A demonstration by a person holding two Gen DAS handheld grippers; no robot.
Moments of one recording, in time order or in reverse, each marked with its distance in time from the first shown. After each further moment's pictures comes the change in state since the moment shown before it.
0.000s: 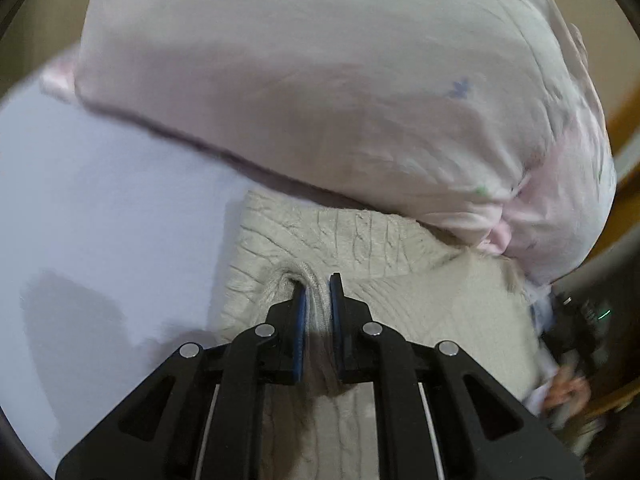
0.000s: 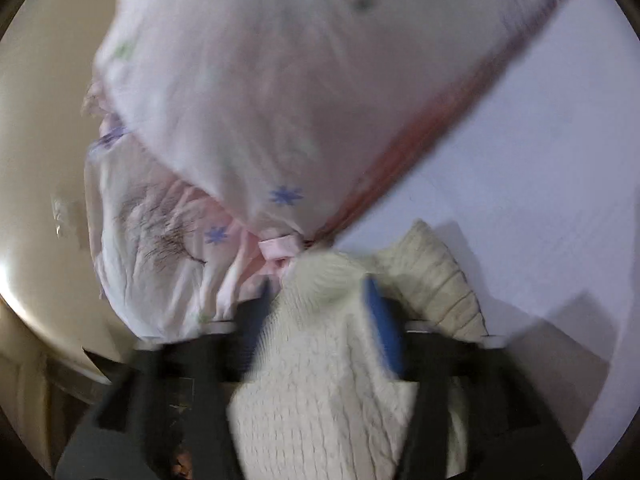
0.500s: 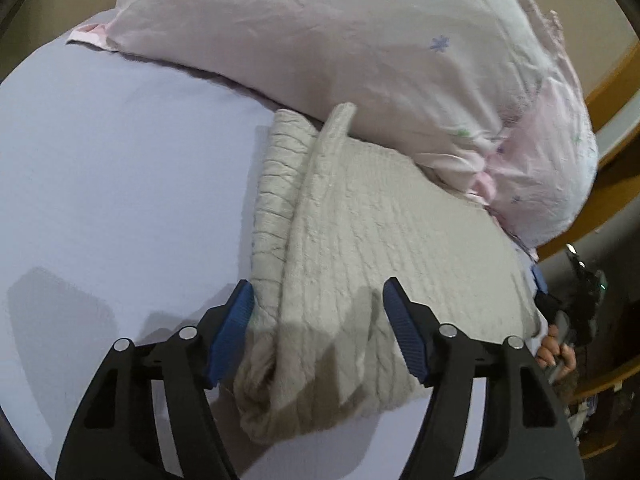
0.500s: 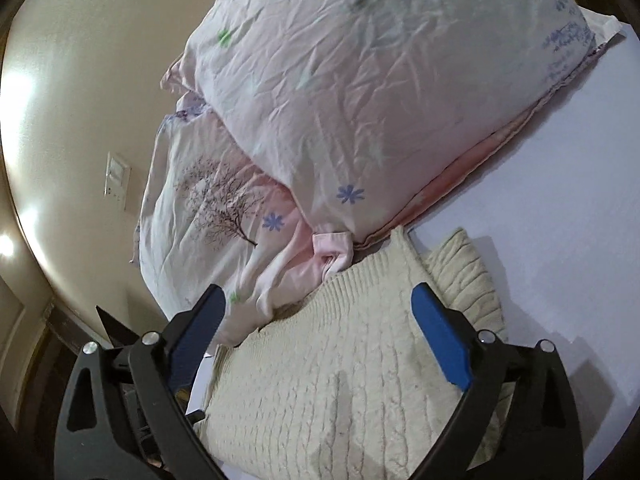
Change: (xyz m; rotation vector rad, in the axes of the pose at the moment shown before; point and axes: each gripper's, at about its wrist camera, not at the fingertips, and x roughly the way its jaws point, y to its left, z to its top) left arm -0.034 0.024 -0.058 0.038 0.039 0.016; right arm -0.043 0.016 -0.032 -0.231 -0.085 0.132
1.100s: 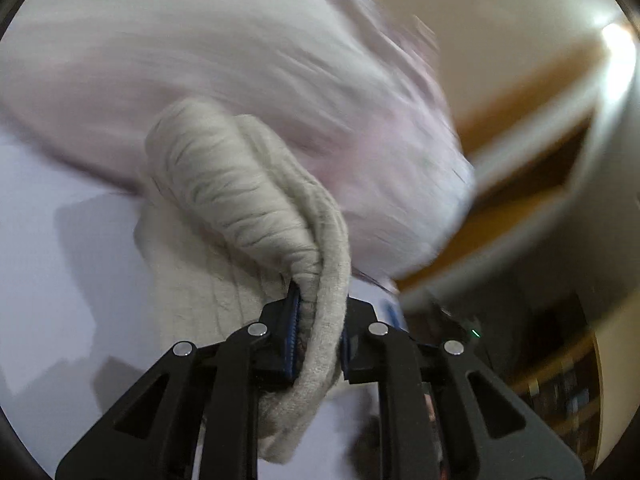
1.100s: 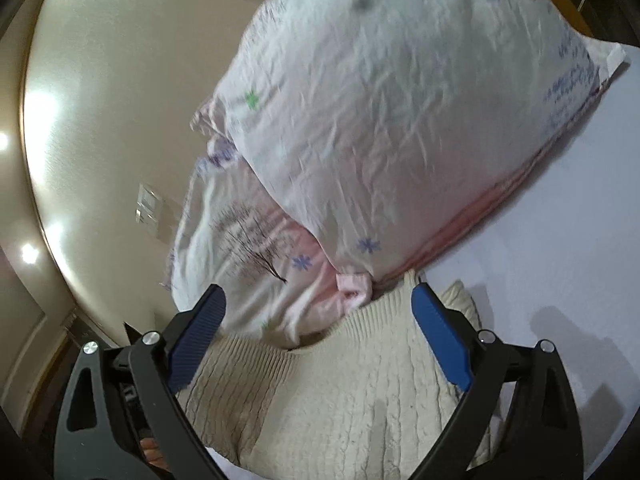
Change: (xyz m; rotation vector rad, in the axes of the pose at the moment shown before) left arm -0.003 -0.187 0.012 0.051 -0.043 -0.517; right arm -0.045 -0.001 0.037 0.004 -0.100 0.103
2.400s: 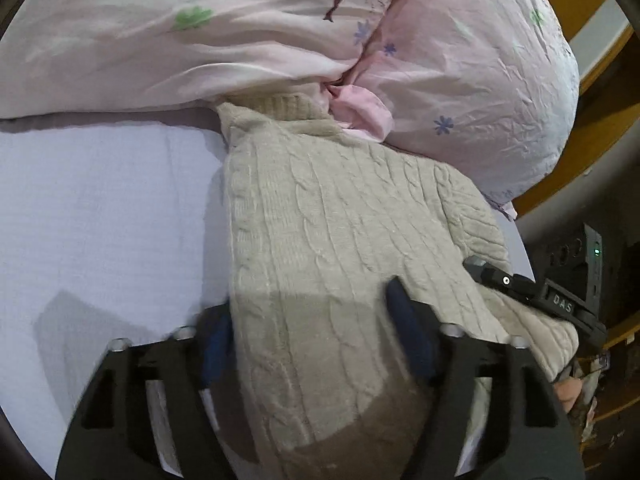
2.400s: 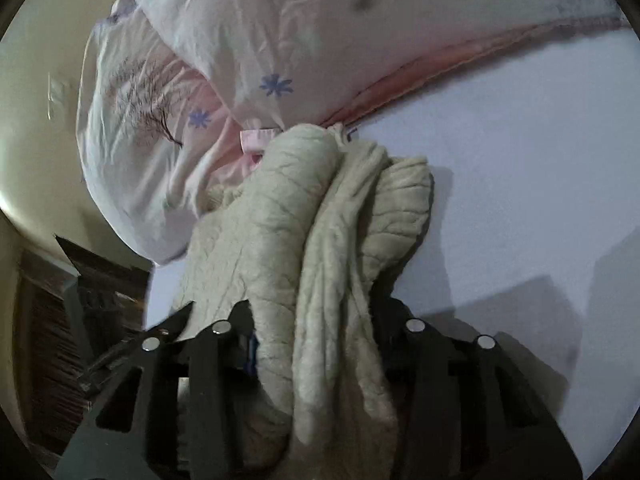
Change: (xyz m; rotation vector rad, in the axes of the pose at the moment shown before) left arm 0.104 0.036 -0.041 0.113 0.184 0.435; right arm 0.076 -0.035 -0.045 -0.026 0.520 -0.264
